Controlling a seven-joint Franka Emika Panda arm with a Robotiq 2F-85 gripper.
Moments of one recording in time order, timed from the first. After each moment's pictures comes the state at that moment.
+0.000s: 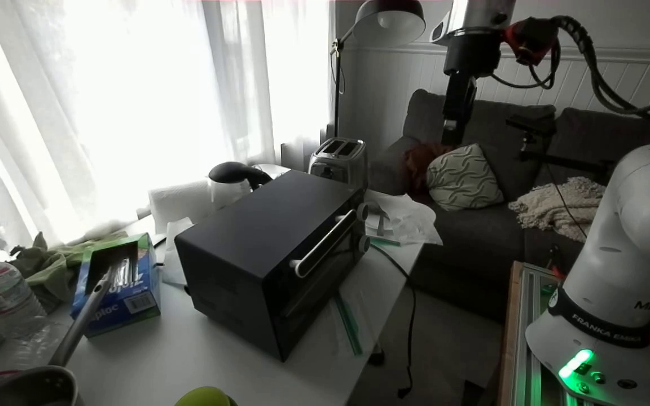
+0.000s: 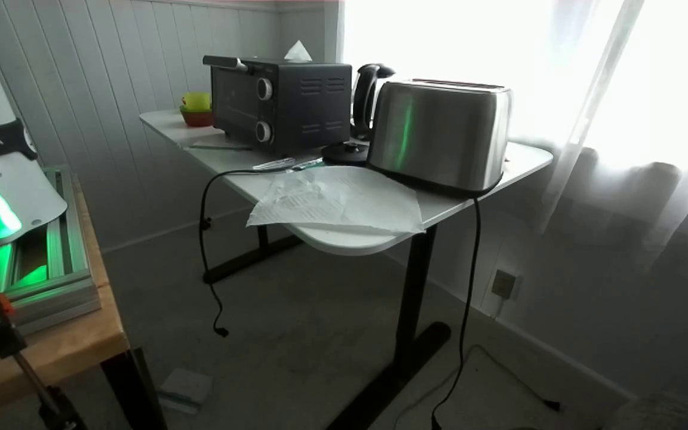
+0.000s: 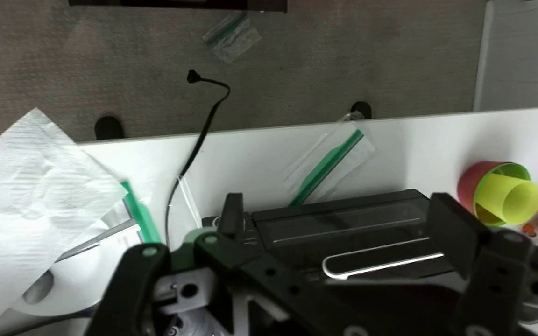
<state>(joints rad) -0.05 -0.84 -0.09 -2.57 0.17 1.68 -0.11</state>
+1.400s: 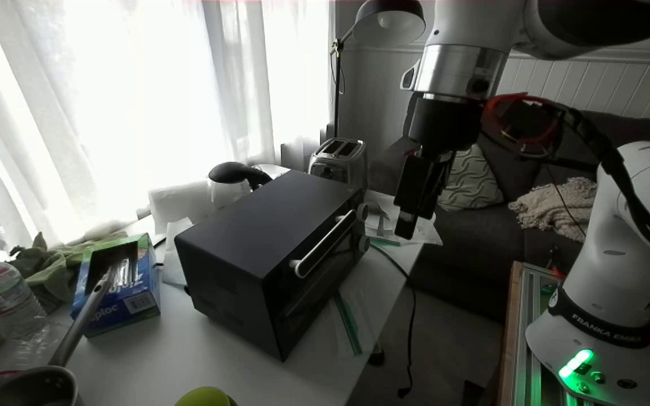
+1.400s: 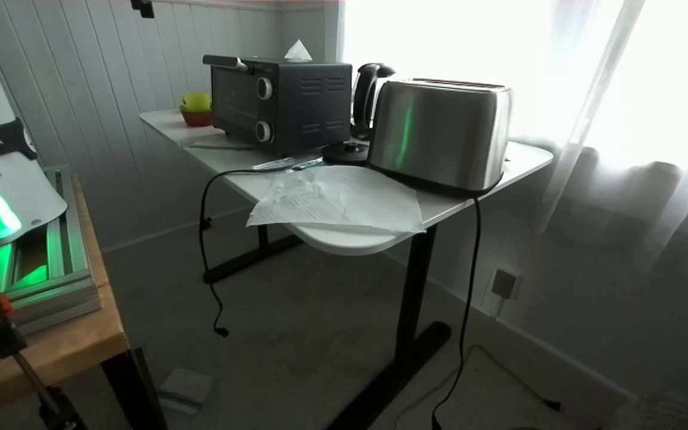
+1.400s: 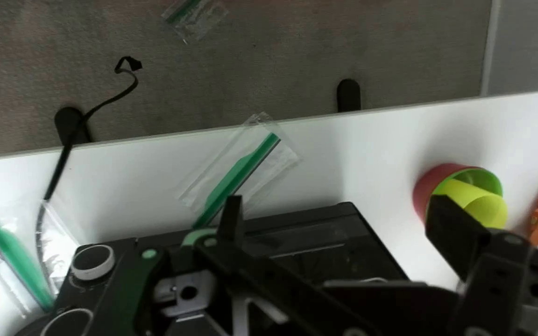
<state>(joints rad) 0.19 -0.82 0.28 -2.73 0.39 2.03 0.30</state>
